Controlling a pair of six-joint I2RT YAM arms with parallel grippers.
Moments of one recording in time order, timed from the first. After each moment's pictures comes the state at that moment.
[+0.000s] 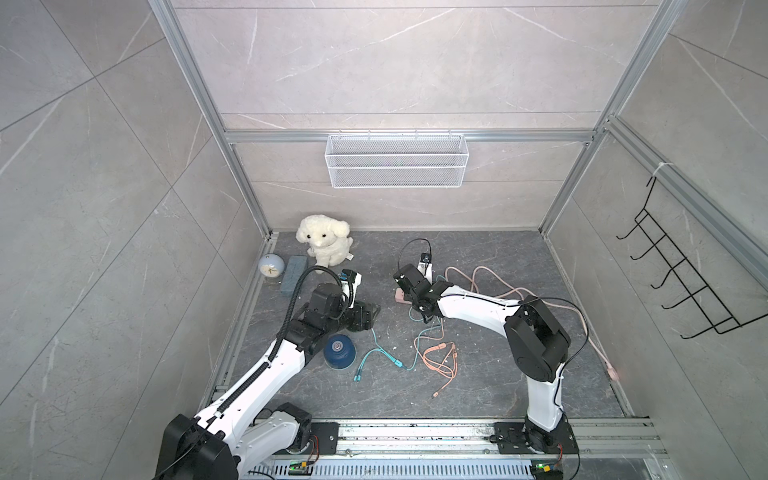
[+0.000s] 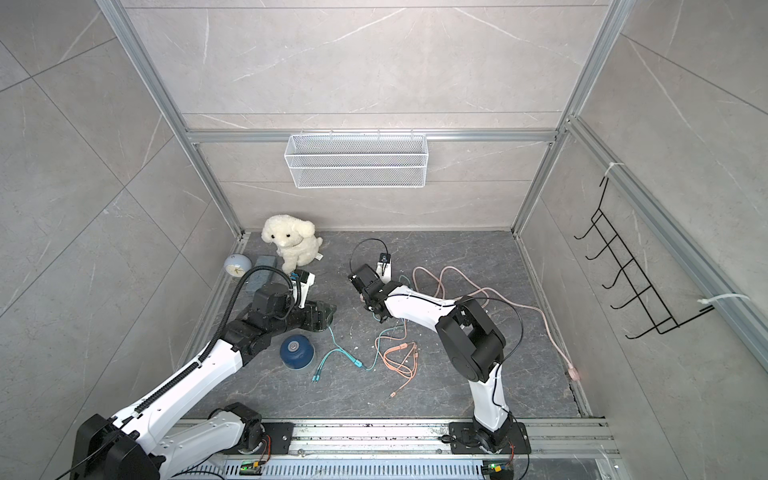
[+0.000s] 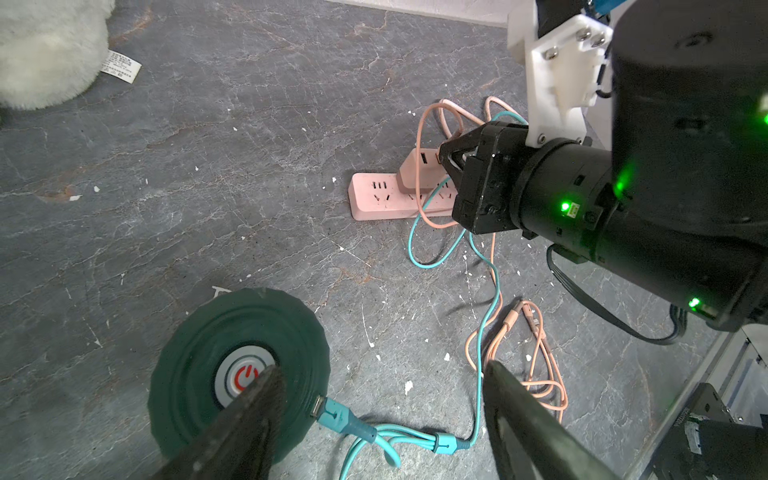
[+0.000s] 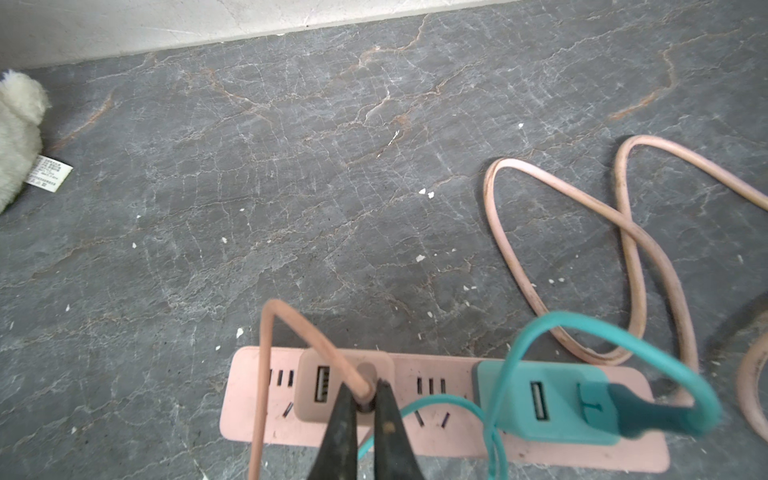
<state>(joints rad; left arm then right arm) -0.47 1.05 0.74 -0.31 0.22 -0.29 0.78 2.00 1.43 -0.38 0.61 0.73</state>
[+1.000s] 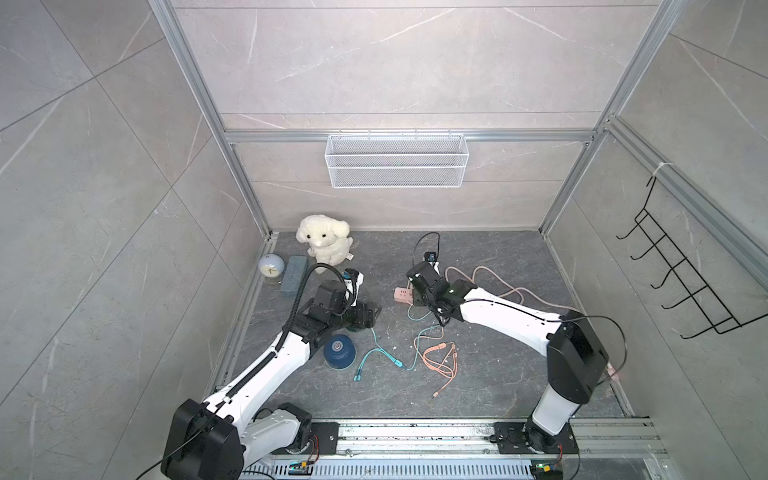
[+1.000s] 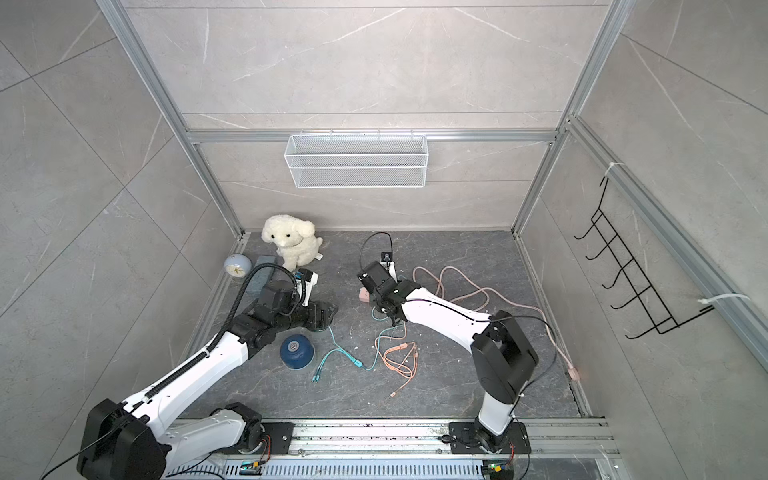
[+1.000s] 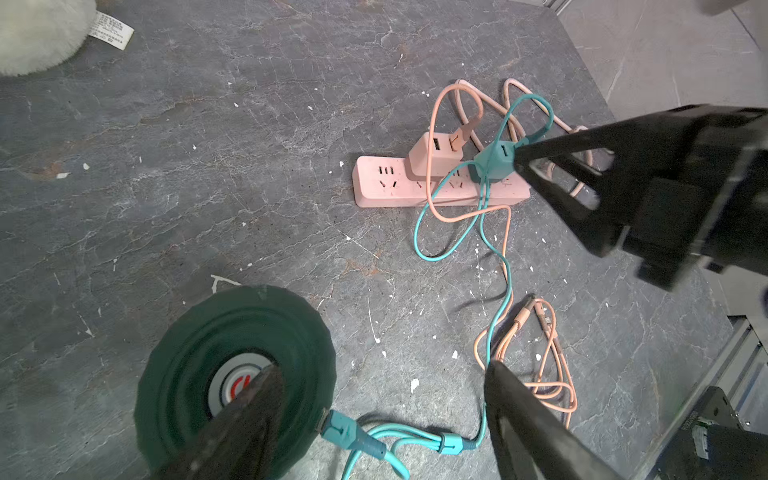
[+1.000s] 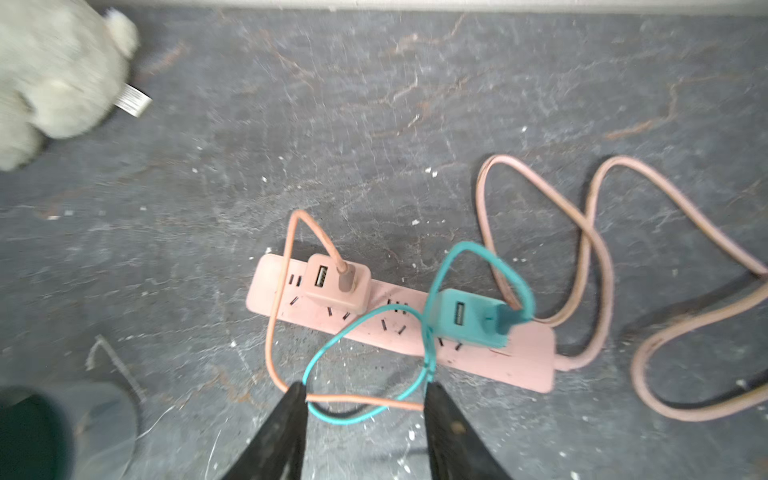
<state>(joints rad) -0.47 1.14 0.78 -0.33 0.22 -0.31 0.78 1.71 1.32 -0.51 0.46 0.55</state>
